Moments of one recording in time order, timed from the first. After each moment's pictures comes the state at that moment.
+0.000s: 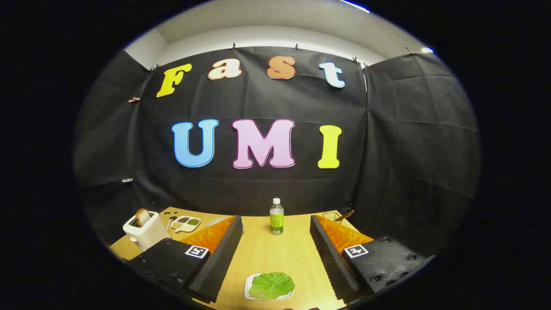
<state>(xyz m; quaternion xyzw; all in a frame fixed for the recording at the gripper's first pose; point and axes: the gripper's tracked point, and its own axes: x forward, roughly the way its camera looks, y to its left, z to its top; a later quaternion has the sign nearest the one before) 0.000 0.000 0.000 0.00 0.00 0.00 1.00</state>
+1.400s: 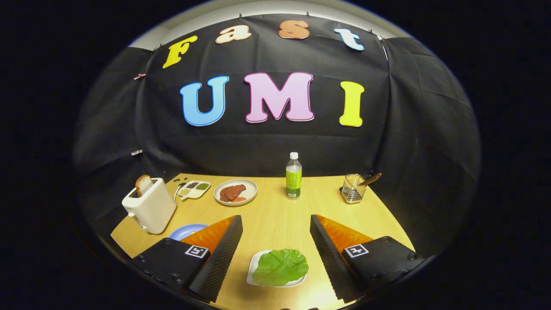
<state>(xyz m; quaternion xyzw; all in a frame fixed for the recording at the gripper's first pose) 0.039 0.023 -0.122 0.00 0.15 0.07 0.99</state>
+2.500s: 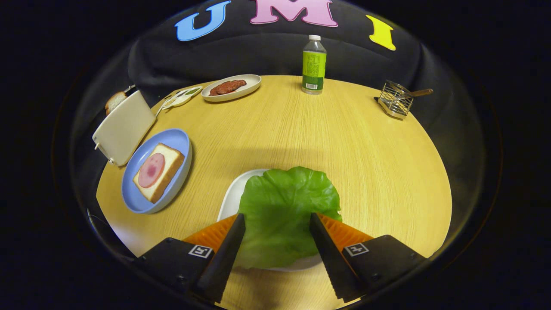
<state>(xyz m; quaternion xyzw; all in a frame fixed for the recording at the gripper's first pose) 0.046 0.019 -0.351 -0.05 0.41 0.10 0.90</state>
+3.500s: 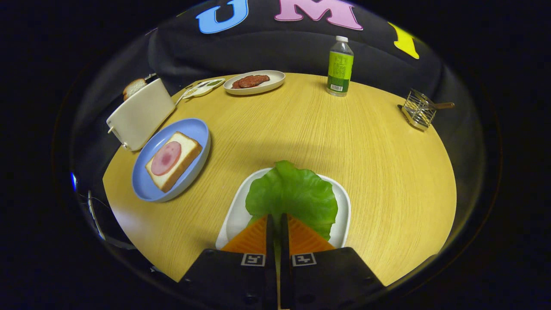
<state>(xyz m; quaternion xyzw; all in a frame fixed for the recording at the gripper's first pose) 0.045 0.039 -0.352 -0.05 0.42 0.18 0.89</state>
